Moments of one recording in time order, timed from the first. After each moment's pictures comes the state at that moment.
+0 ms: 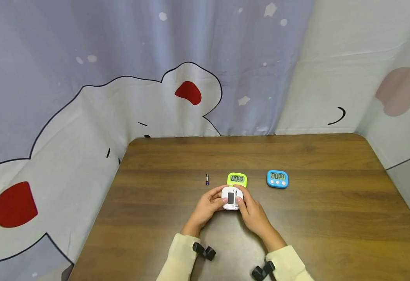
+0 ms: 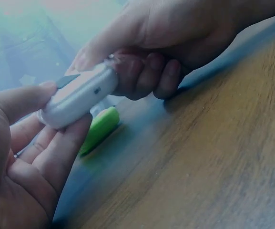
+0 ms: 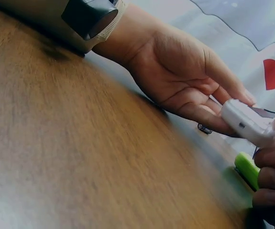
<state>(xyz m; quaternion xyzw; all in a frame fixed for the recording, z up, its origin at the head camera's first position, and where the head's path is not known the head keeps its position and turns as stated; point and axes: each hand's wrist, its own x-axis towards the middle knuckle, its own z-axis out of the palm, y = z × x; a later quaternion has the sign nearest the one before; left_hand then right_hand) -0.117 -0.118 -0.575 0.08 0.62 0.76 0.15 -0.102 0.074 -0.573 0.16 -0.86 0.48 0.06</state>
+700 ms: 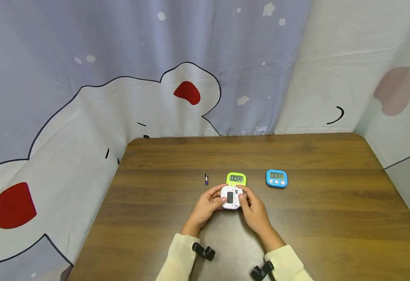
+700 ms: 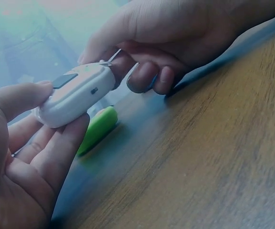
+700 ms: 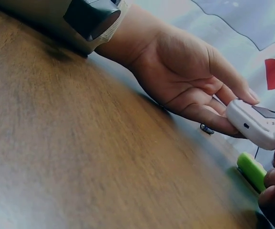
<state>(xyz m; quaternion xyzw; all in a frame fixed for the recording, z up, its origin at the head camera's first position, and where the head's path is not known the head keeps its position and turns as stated) -0.118 -0.119 -0.576 0.10 0.61 0.78 0.14 -0.104 0.075 -0.575 0.10 -0.83 0.54 0.10</state>
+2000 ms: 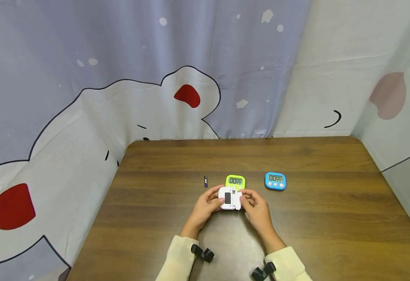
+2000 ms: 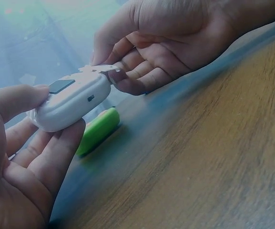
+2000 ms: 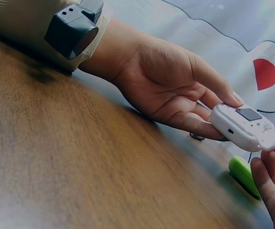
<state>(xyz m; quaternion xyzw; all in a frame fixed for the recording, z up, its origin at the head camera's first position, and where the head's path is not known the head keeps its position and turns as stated) -0.118 -0.121 -0.577 0.09 0.62 0.77 0.12 -0.097 0.075 -0.534 0.00 -0.72 0.69 0.02</state>
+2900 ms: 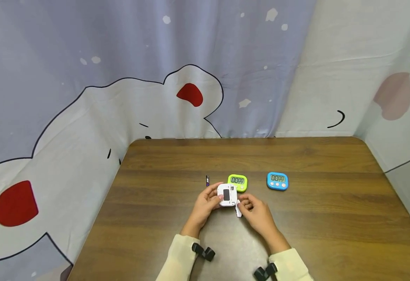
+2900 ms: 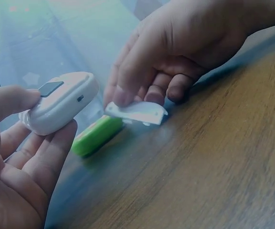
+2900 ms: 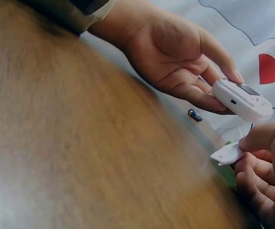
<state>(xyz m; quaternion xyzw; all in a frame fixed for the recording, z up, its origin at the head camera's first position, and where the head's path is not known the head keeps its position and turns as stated) -0.119 -0.123 -0.572 0.06 0.60 0.79 0.10 -0.105 0.081 -0.575 0.07 -0.84 0.53 0.03</state>
